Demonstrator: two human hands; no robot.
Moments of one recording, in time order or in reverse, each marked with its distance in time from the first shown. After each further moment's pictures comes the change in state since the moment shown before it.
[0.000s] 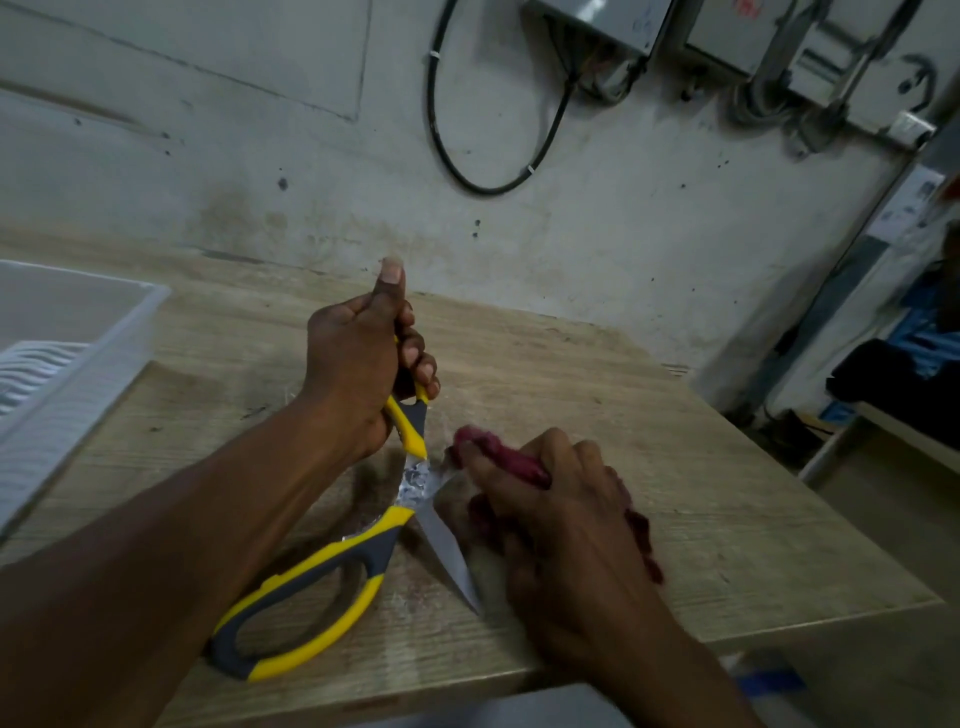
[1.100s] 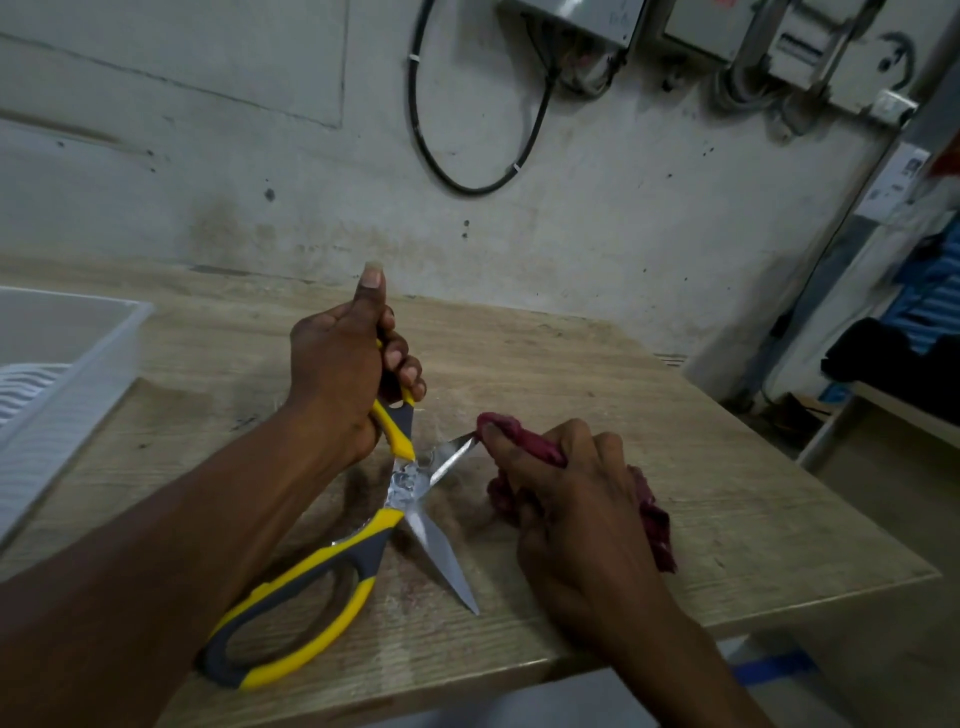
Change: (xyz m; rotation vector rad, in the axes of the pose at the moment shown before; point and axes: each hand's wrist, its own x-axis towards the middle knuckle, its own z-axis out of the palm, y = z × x) left_hand -0.005 0.001 0.004 0.023 0.048 -0.012; right_hand -0.001 0.009 0.008 0.075 0.031 0.144
